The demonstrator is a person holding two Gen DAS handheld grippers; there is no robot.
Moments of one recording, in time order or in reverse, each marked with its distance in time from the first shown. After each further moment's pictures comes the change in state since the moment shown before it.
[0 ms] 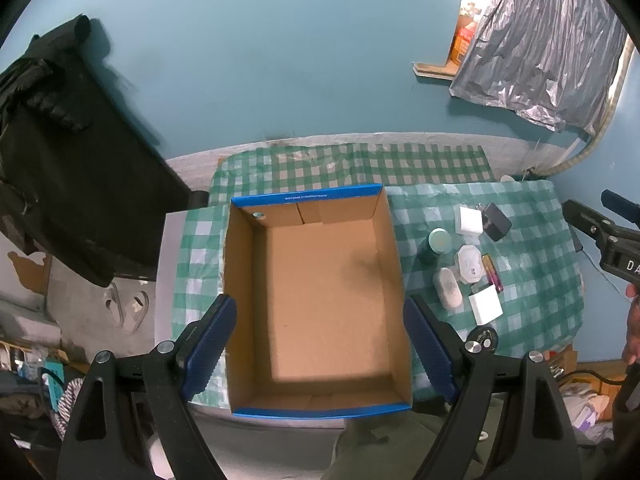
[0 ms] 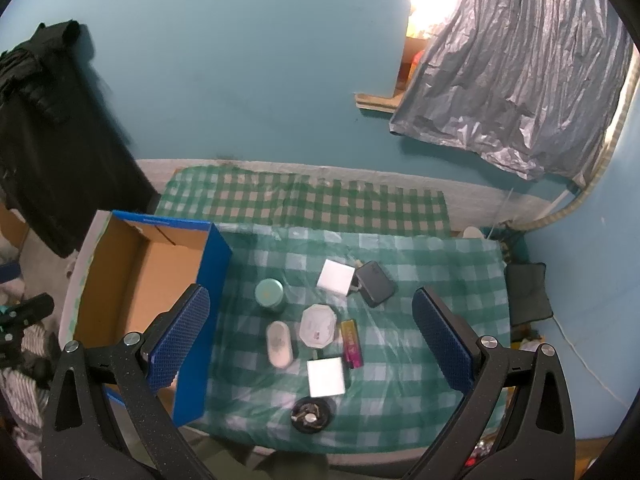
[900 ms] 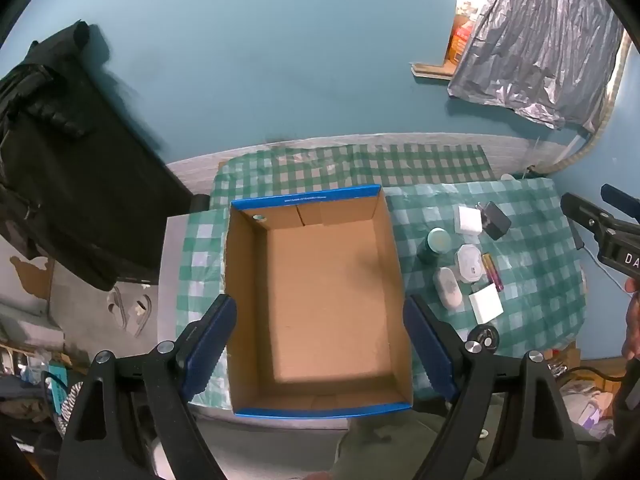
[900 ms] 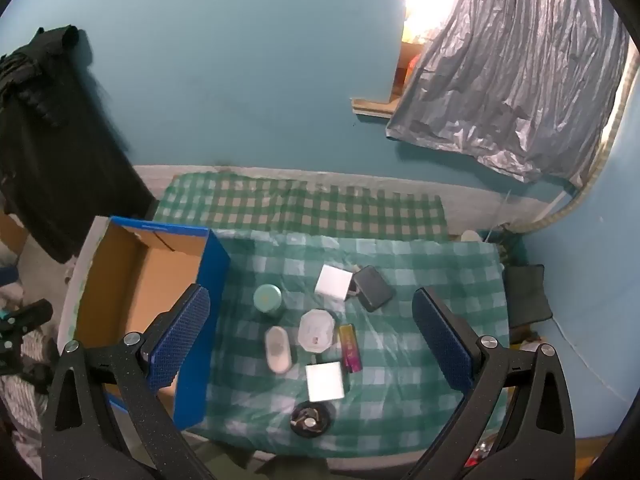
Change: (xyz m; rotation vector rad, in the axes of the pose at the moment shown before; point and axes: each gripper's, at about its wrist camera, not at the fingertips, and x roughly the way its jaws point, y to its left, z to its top) left arm -0.002 -0.002 0.000 0.011 -0.011 -0.002; right arm -0.005 -0.001 0.001 0.007 -0.036 -0.007
